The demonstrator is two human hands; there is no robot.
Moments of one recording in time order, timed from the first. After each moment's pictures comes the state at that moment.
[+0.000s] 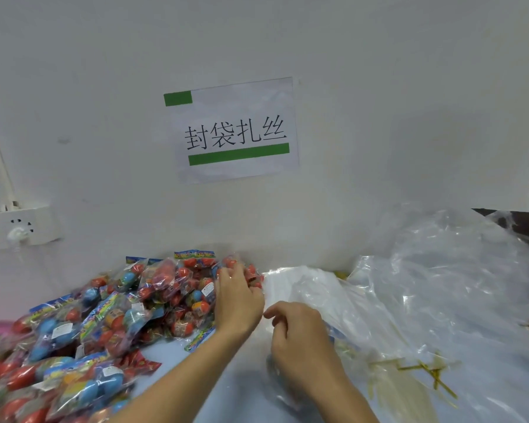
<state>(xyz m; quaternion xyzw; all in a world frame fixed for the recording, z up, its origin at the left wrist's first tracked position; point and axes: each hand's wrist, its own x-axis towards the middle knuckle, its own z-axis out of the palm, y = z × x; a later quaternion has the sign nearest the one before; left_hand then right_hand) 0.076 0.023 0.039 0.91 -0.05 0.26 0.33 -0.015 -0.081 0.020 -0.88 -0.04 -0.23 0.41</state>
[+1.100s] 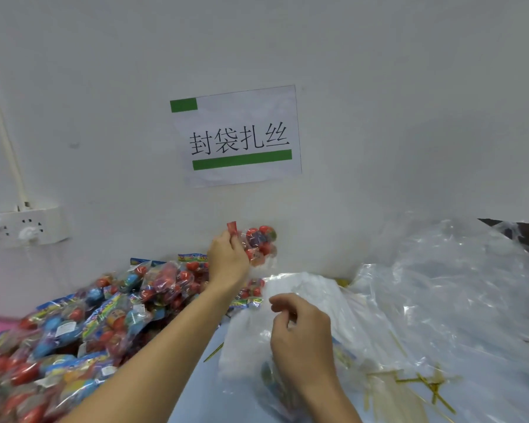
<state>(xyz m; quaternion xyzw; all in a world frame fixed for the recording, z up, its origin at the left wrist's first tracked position) 0.100 0.021 0.104 0.82 -0.03 0.30 0.49 -0.020 -0.079 0.032 -0.79 -0.01 -0.31 0.53</state>
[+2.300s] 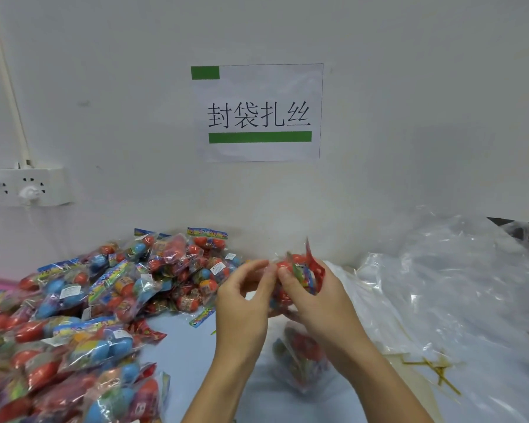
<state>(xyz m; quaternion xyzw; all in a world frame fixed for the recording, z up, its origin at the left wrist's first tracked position) -0.010 0.031 0.040 0.60 -0.11 0.21 0.76 -0.026 -0.080 0.050 -0.69 -0.05 -0.16 0.71</state>
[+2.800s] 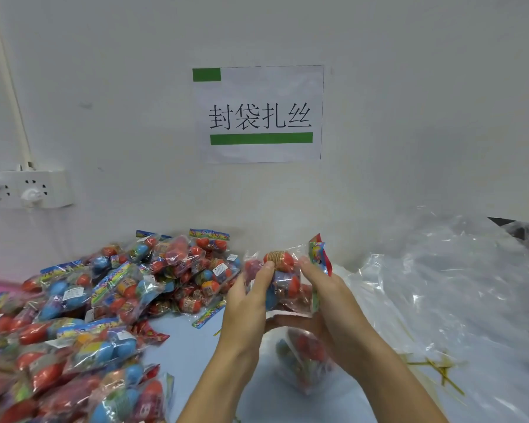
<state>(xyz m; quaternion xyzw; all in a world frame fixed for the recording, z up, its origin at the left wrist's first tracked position) -0.008 0.035 0.044 0.58 -0.08 0.03 0.81 -0.035 -0.082 0.066 -0.61 -0.06 -0.02 0.79</state>
